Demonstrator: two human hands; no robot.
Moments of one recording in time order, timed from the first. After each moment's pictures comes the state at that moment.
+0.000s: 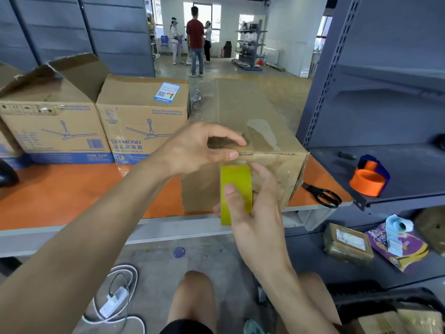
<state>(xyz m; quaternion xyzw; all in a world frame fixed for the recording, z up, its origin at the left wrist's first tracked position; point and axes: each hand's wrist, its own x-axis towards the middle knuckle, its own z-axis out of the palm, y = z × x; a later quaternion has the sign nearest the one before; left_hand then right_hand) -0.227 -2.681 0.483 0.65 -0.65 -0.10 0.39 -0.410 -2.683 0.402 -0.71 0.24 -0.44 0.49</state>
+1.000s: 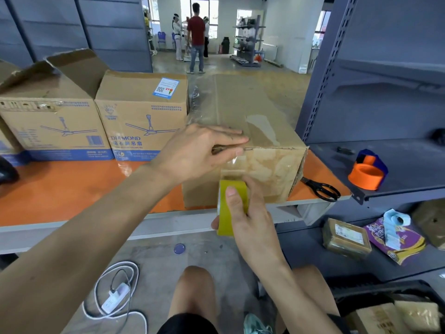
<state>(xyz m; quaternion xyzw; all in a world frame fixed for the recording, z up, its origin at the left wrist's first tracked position) -0.228 -2.678 0.466 0.65 -0.69 0.14 0.28 -0.406 -2.693 0.375 -0.74 0.33 -0.33 0.47</state>
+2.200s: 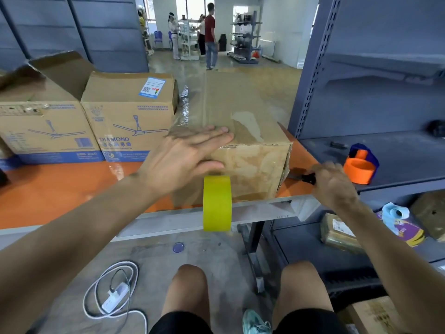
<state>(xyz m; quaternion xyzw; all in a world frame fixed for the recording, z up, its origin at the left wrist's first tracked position) -0.232 -2.674 0.447 0.60 -0.72 0.29 0.19 -0.507 -2.913 0.368 -0.87 0.47 -0.11 -0.02</state>
